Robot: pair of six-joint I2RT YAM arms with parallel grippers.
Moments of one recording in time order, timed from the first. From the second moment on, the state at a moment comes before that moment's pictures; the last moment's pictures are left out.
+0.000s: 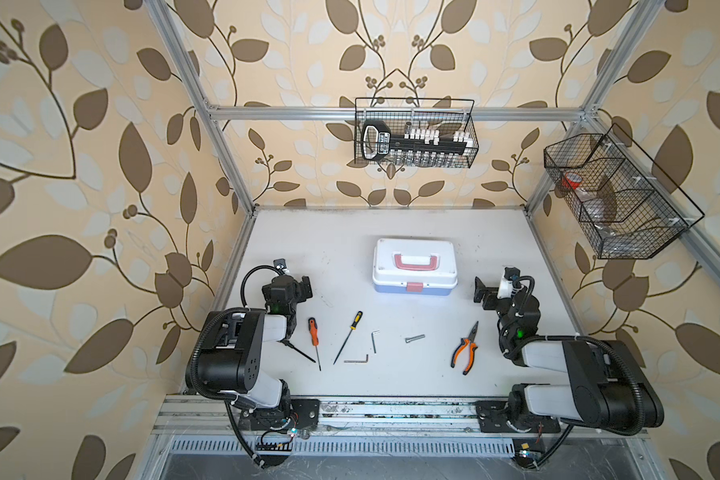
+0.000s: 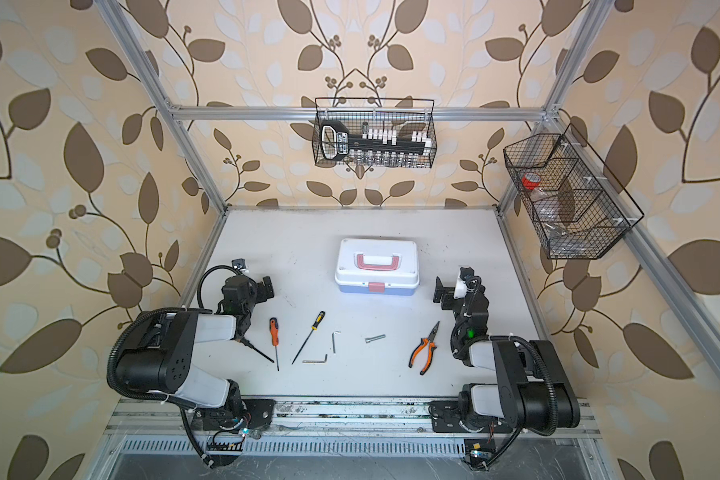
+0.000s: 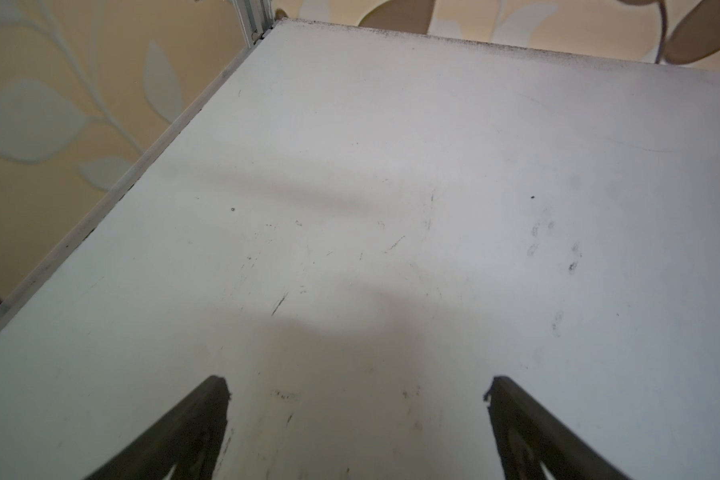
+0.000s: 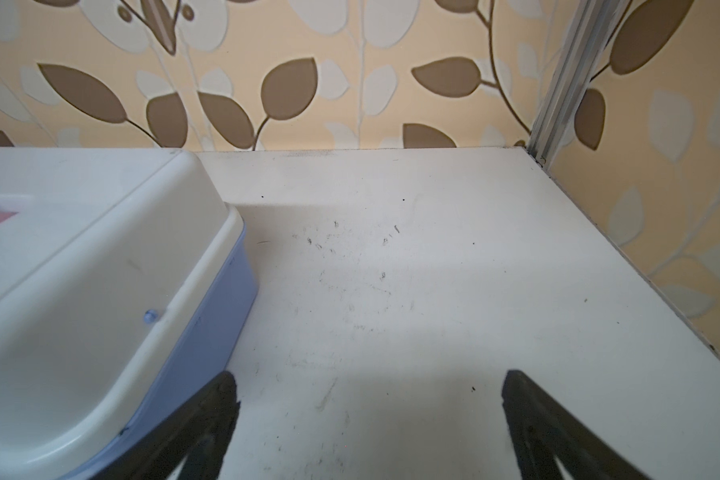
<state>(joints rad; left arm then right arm) 0.02 1.51 0.38 0.62 -0.22 -0.15 -0.02 1.35 0.17 0.95 0.04 0.00</state>
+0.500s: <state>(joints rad) 0.02 1.51 0.38 0.62 -0.22 -0.15 -0.01 1.35 0.17 0.95 0.05 0.00</state>
